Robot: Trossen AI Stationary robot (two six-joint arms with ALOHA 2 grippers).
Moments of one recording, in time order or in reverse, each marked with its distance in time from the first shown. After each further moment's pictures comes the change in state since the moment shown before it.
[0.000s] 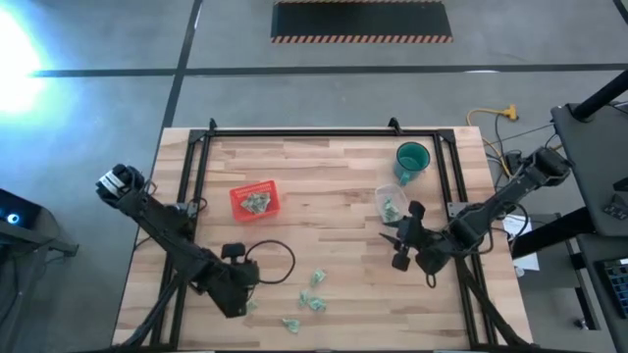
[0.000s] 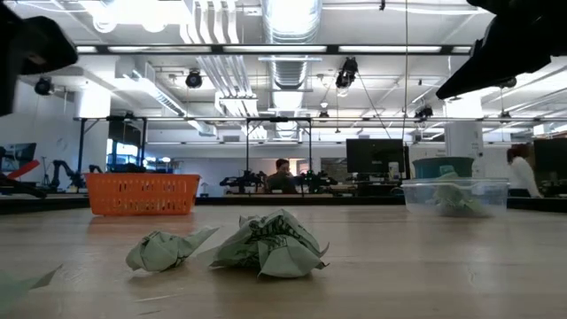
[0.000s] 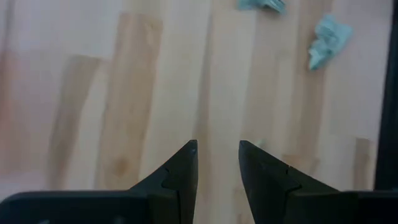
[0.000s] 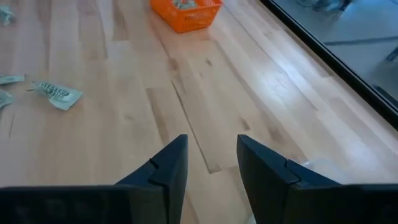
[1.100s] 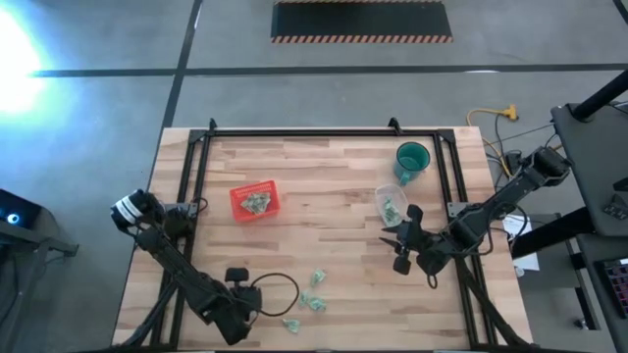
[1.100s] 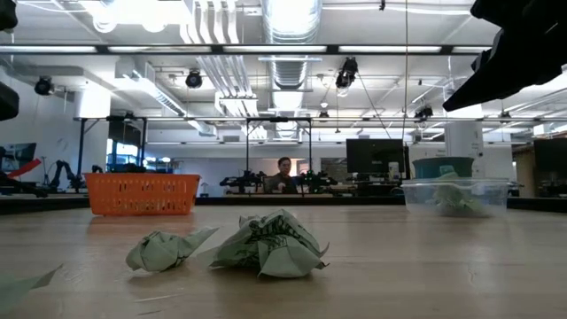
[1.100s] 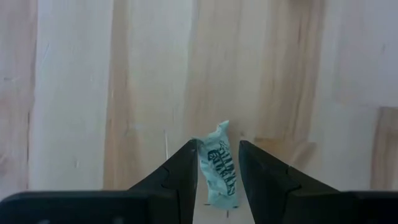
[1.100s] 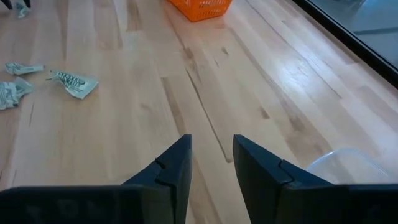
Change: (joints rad) left arm -0.117 0.280 0.034 0.144 0.045 -0.079; right arm 0.015 0.000 -0.057 0.080 -0.055 0.019
